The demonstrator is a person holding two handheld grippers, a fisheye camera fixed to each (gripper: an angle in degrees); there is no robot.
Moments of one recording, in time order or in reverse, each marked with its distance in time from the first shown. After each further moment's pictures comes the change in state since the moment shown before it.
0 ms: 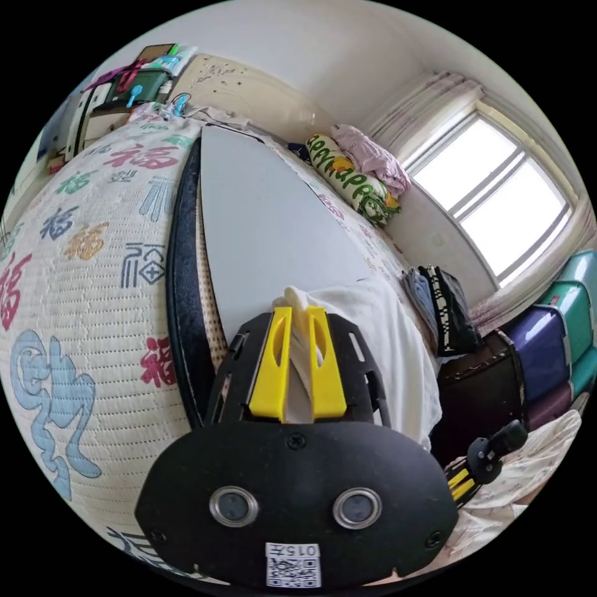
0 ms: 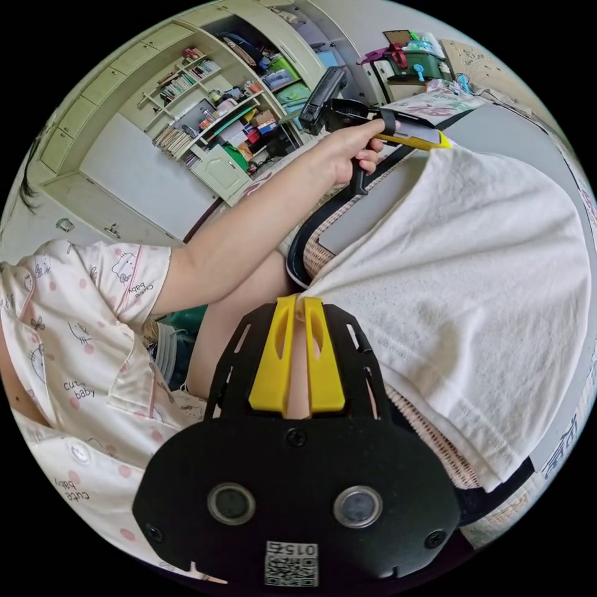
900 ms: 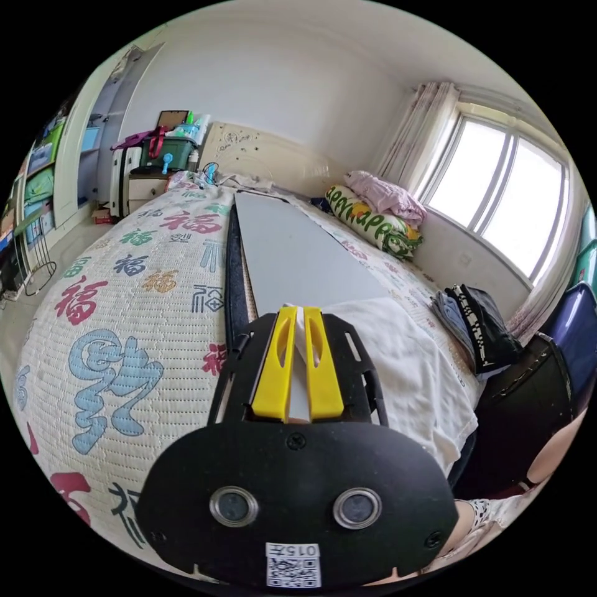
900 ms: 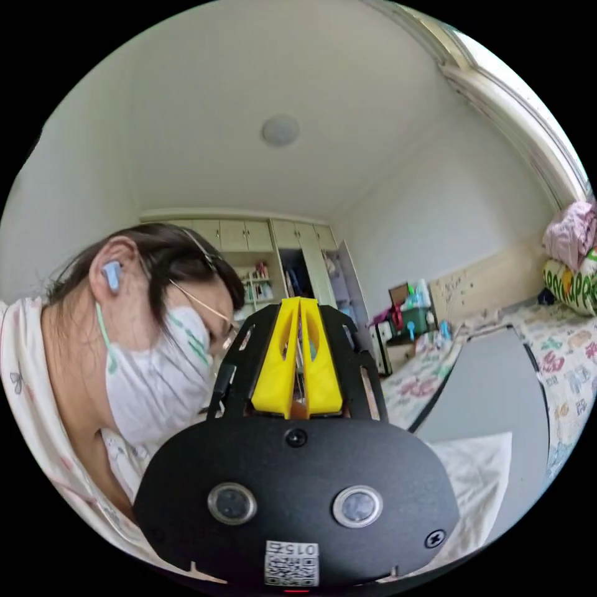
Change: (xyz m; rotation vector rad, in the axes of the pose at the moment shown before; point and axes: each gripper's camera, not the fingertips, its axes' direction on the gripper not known) left arm 0.114 0.076 0.084 0.268 -0.236 0.086; right arm -0.059 0.193 -0.228 1.197 0.042 -0.289
